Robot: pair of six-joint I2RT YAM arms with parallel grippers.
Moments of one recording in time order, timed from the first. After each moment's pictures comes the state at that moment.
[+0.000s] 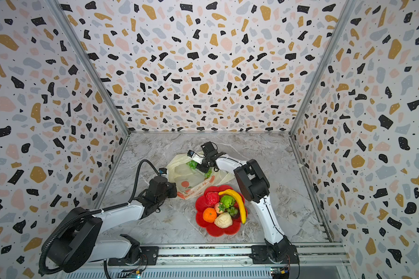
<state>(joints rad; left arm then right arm) -0.47 1.31 0.41 0.22 -0.14 -0.45 0.64 2.29 1.69 -0.25 -0.29 -0.57</state>
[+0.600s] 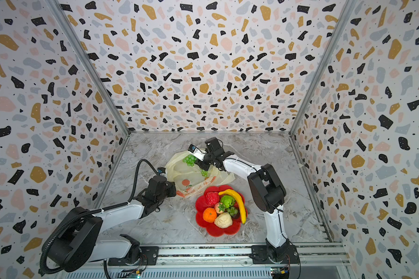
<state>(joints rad) -0.44 1.32 0.42 0.22 -0.15 -0.47 0.65 1.99 1.48 -0.17 -0.38 -0.51</state>
